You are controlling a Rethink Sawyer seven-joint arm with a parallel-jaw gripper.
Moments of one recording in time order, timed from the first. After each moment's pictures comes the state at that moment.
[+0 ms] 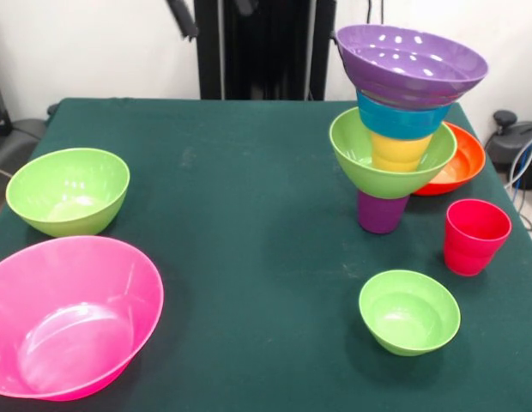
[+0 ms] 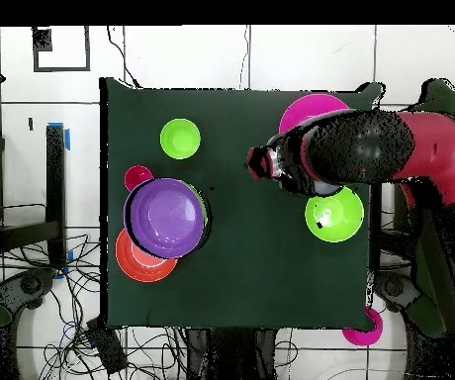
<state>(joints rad) -1.04 -0.75 1.09 1.57 -0.40 1.19 1.63</state>
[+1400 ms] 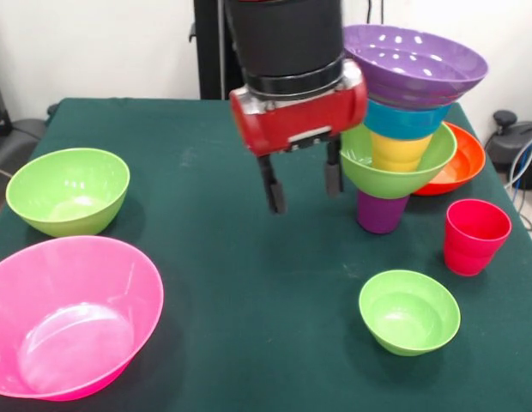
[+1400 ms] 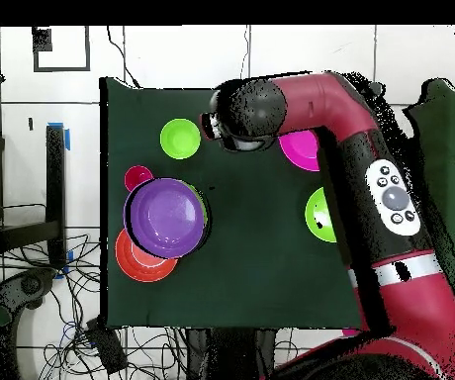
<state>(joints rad) -0.68 -0.54 0.88 1.27 -0.63 1.07 1.63</state>
